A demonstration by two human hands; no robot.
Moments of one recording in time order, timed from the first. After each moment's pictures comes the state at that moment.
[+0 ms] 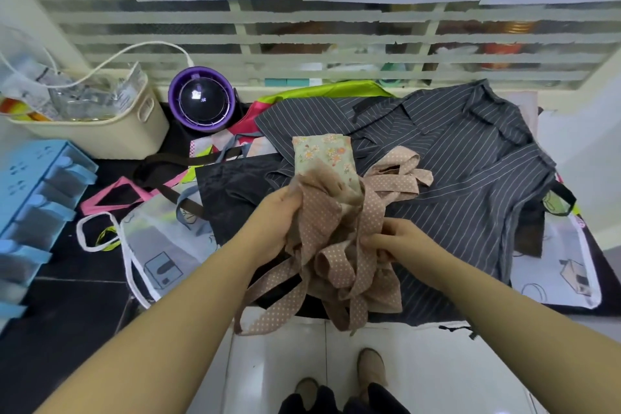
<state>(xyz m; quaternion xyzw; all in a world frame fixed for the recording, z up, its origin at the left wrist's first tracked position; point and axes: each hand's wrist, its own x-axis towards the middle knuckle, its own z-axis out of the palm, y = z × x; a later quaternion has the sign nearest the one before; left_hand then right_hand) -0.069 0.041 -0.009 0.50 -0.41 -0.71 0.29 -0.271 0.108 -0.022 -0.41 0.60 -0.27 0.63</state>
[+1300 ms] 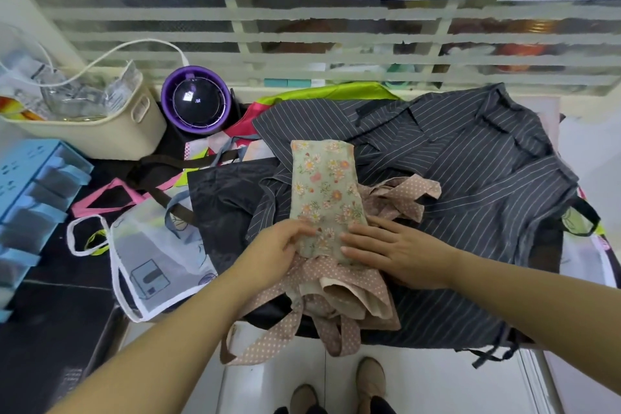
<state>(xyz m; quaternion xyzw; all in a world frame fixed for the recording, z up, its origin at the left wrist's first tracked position) -0.055 0.046 -0.053 0.51 -0.76 -0.39 0.11 -0.329 0.065 -0.090 -0.96 0.27 0.02 -0.06</state>
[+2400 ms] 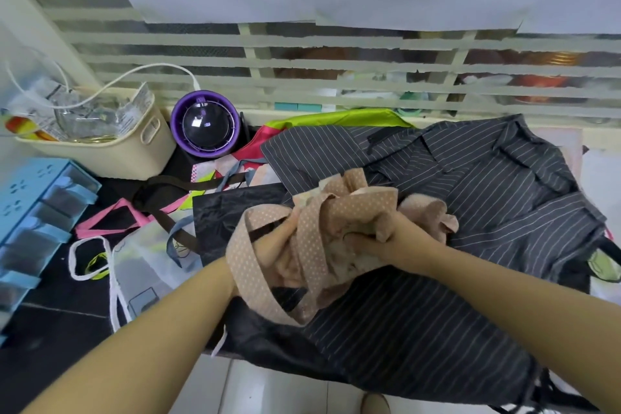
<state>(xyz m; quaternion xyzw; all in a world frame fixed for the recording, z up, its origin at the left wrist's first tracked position) -0.045 -0.015 -0.092 0.55 -0.35 -0.74 0.16 -0.293 0.013 -0.034 -0.68 0.51 -0.23 0.47</state>
